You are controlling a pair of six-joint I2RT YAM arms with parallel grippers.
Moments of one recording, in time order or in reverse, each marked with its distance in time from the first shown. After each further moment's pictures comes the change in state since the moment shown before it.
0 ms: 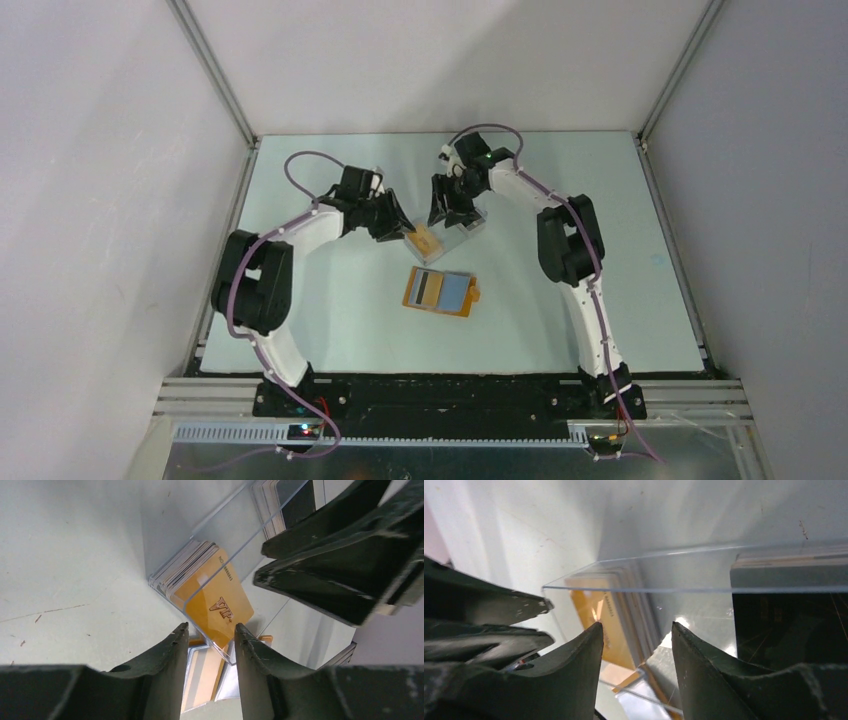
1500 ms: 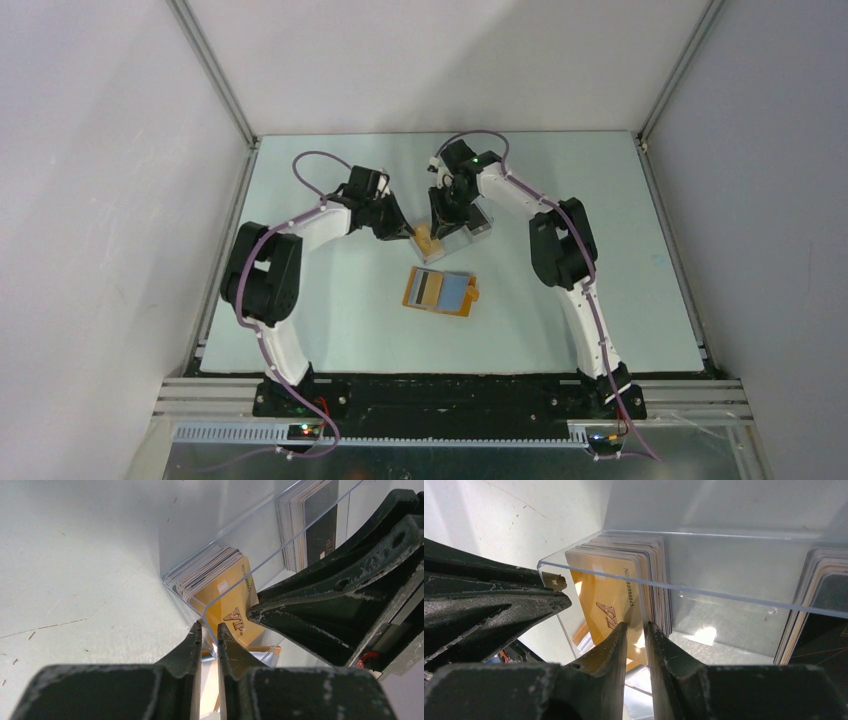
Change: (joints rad) left arm -0.020 0.076 0.048 -0.005 -0.027 -0.002; right arm 0.066 0.034 0.043 -0.134 0.079 -0.058
